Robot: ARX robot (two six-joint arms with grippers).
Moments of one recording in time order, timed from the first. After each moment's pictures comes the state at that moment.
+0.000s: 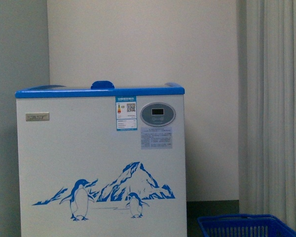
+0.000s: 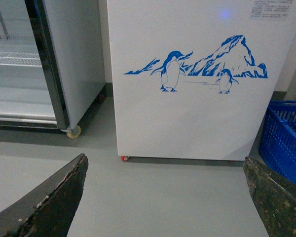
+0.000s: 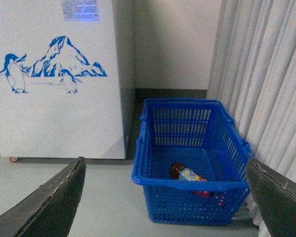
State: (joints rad) left arm 0.00 0.00 0.01 0.00 0.00 0.00; right arm 0.00 0.00 0.02 0.00 0.00 0.00
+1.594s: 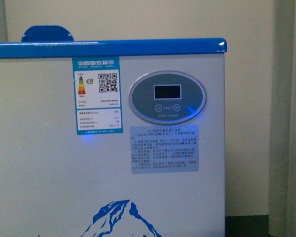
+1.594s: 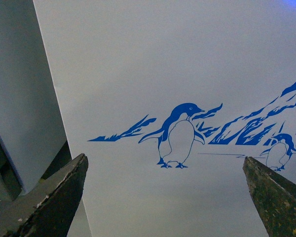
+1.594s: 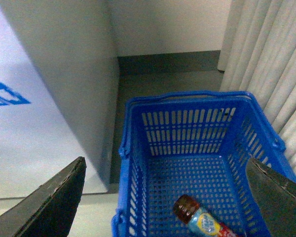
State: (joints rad) left arm 0.00 0.00 0.01 0.00 0.00 0.00; right arm -0.17 0.65 0.19 0.17 -0.14 0.01
